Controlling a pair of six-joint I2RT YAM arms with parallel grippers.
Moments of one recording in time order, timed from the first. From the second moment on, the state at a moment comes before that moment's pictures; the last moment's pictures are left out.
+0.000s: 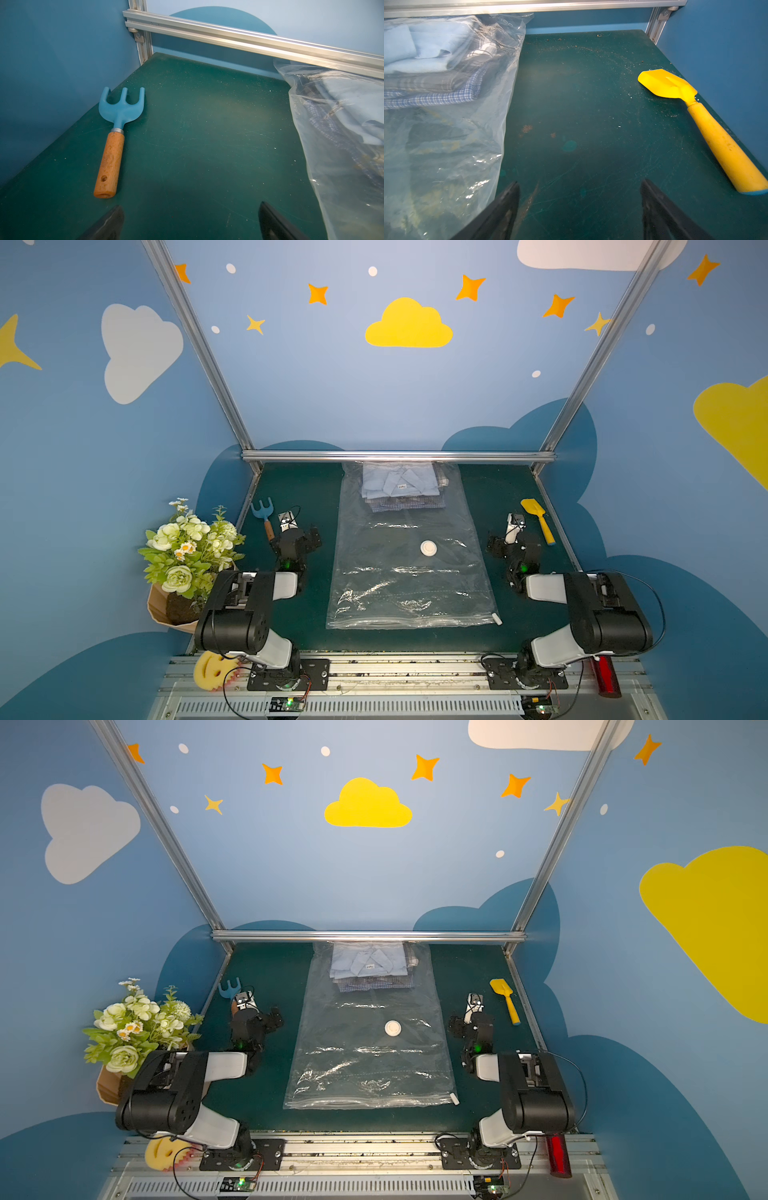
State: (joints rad) left arm -0.02 1.53 0.41 0.71 -0.29 -0.23; right arm 0.05 1.52 0.38 0.72 0.09 0.02
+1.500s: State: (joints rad) left arm 0.00 1.99 1.22 0.03 0.37 -0.55; right arm -0.02 2.31 1.66 -0.02 -0.66 0.51
